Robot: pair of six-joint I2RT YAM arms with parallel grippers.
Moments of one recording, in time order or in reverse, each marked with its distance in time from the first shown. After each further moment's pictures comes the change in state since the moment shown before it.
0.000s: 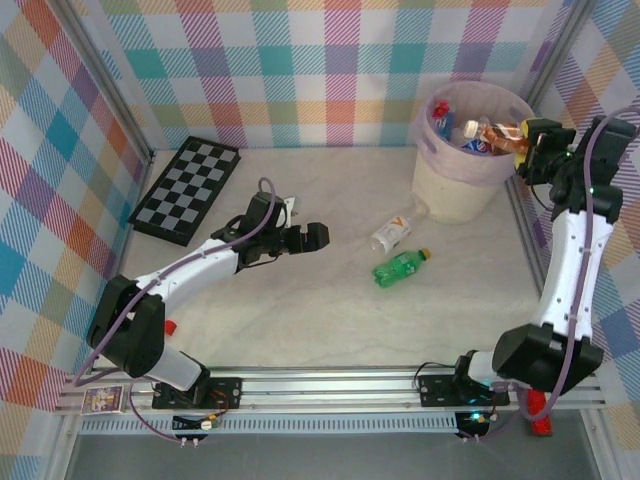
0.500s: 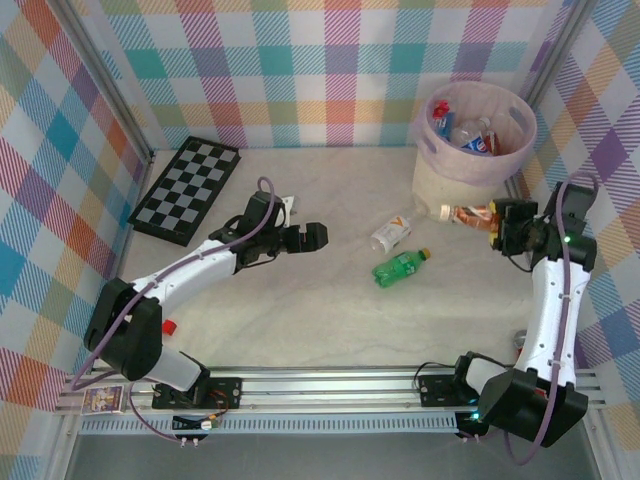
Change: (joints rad) left arm 0.000 0.018 0.002 -0.002 -0.020 0.042; right arm -0.005 -0.355 -0.360 -0.321 -0.023 -0.171
